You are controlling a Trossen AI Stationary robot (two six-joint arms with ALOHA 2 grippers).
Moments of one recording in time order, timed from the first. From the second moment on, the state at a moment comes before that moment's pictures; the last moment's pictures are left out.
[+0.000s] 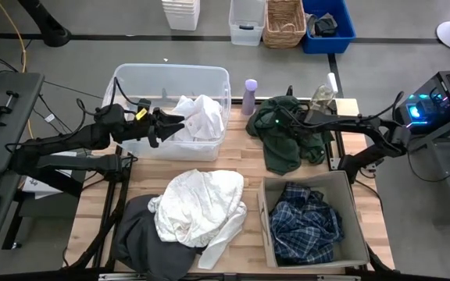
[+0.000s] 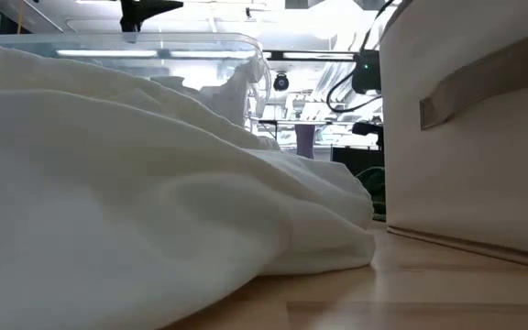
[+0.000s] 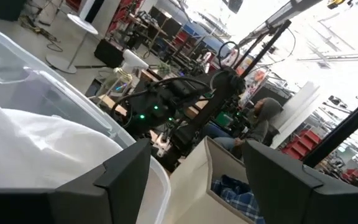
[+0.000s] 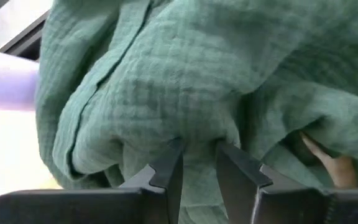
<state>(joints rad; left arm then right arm) 0.25 0.74 0.72 0.04 0.04 -0.62 -0.48 1.45 0.86 -0.68 0.37 1.54</state>
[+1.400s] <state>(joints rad) 0.25 0.74 0.72 0.02 0.04 -0.60 -0.39 1.37 0.95 -0.90 0.33 1.17</state>
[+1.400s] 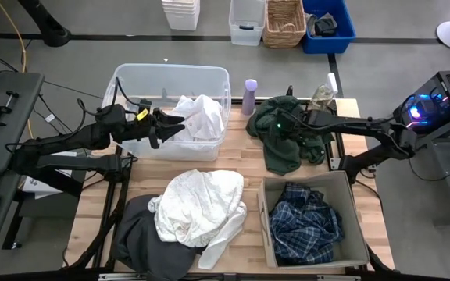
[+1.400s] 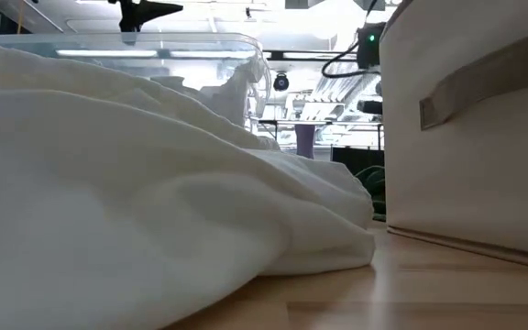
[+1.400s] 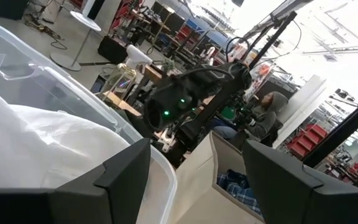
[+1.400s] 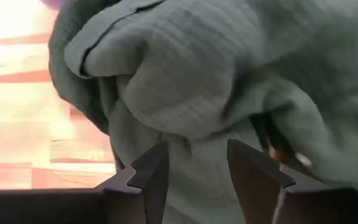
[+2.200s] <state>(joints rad) 0.25 0.74 0.72 0.02 0.04 -0.61 -0.57 1.46 0.85 -0.63 0.44 1.43</state>
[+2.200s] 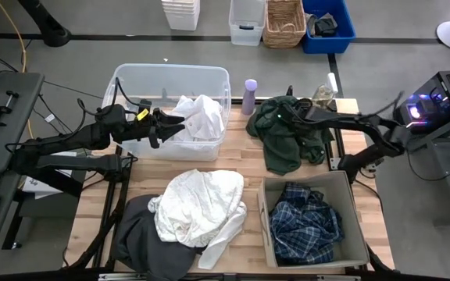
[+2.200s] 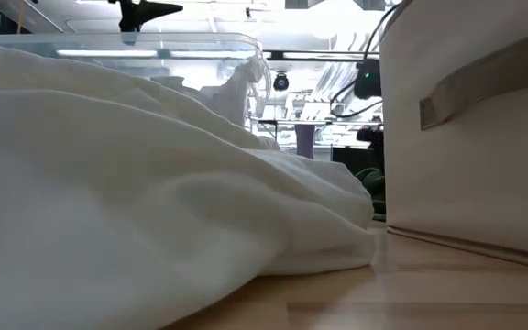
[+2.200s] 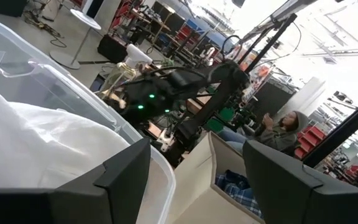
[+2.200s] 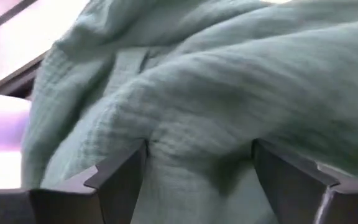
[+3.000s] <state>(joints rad) 0.25 0.74 0.72 0.02 0.04 -0.63 -0.24 1.26 0.82 -0.83 0.46 1.44</state>
